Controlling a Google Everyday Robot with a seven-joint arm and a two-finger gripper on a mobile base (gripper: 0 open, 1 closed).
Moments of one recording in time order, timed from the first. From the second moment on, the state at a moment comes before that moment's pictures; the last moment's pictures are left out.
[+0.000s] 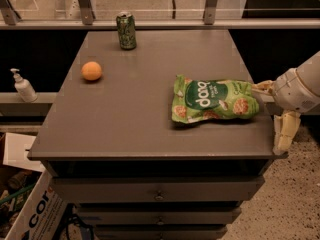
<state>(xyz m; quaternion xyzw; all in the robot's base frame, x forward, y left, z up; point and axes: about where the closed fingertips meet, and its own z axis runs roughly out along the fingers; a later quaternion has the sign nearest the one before) 0.521 -0.266 0.799 -0.70 0.67 0.10 0.22</state>
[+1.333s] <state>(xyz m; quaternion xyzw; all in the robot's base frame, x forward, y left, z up) 0.521 -0.266 0.799 -0.70 0.67 0.10 0.22</state>
